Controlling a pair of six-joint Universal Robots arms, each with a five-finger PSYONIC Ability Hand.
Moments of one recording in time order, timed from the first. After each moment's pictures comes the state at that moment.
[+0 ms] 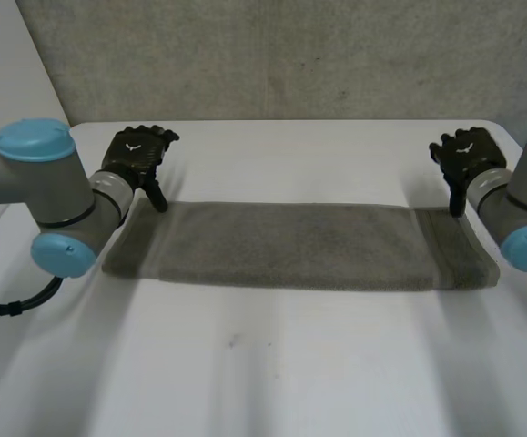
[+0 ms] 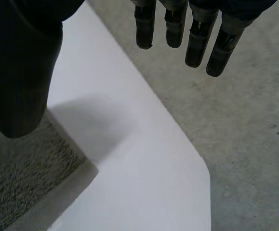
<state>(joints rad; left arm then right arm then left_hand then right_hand) 4.42 -2.35 -1.05 3.27 -1.45 3.35 1.73 -0.82 1.03 -0.03 1.49 2.49 0.19 0.19 0.19 0.19 0.04 0.23 0.25 0.24 0.26 0.06</state>
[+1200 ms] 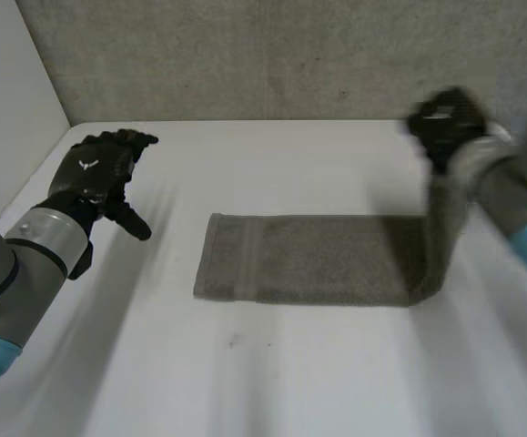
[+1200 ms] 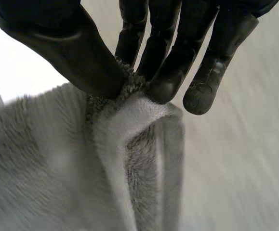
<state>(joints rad) 4.43 -1.75 -1.73 3.43 -1.43 3.20 1.92 -1.07 1.12 0.05 1.48 2.33 0.18 0.17 0.17 0.17 0.03 1.33 1.32 1.34 1.34 1.16</state>
